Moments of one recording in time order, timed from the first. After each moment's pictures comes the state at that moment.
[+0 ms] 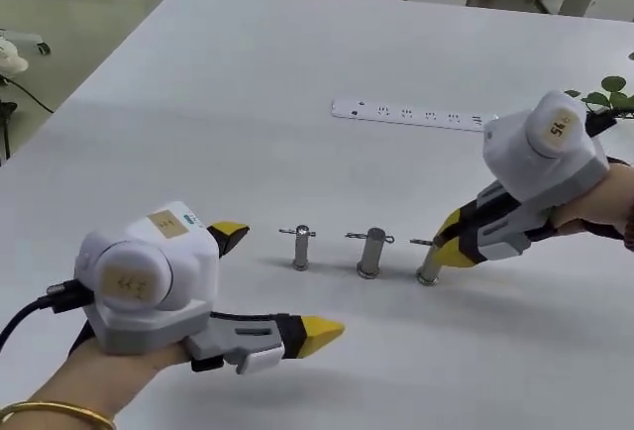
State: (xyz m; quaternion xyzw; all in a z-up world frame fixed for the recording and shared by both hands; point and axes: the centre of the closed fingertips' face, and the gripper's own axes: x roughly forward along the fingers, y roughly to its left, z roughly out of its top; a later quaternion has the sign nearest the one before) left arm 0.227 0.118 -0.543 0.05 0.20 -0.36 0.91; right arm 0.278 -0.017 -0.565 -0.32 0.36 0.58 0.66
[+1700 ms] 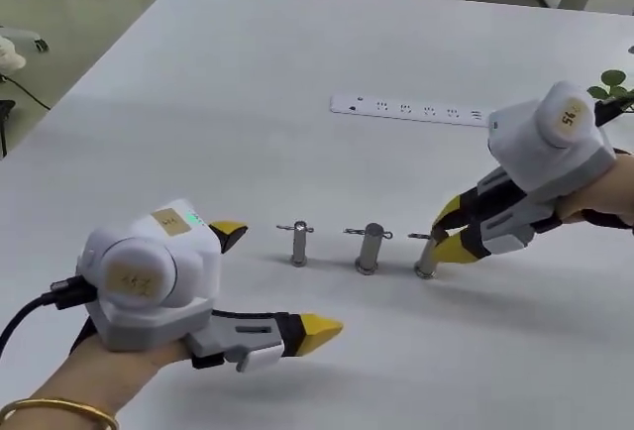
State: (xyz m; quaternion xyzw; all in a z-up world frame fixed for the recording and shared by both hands) left arm 0.228 0.119 -0.548 0.06 0.21 -0.35 0.91; right arm 0.279 -0.020 -0.560 -0.31 0.35 0.59 0.66
